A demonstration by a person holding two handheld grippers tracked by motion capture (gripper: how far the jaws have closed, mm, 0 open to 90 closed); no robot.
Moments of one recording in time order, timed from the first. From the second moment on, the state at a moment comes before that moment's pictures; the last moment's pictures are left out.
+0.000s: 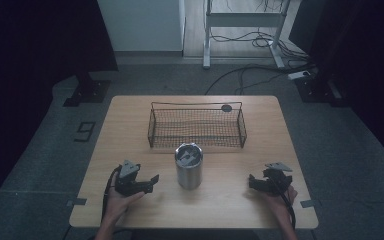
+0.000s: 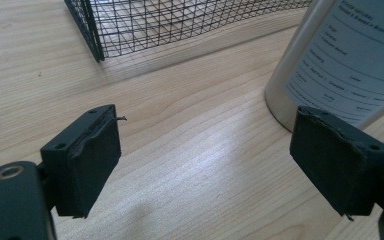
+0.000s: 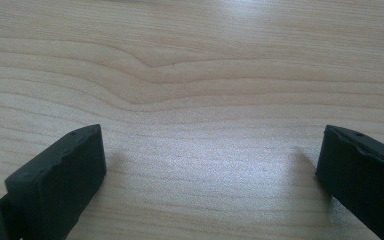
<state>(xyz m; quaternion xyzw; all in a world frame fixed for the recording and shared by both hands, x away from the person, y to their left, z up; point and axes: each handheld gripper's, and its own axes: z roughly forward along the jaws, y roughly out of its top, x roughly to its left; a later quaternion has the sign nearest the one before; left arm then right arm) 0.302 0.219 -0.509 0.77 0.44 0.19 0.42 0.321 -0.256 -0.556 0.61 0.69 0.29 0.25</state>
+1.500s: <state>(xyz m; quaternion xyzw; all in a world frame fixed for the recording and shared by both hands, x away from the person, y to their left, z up) 0.294 0.226 -0.497 0.76 0.45 0.19 0.44 0.320 -0.260 -0.556 0.62 0.68 0.30 0.26</state>
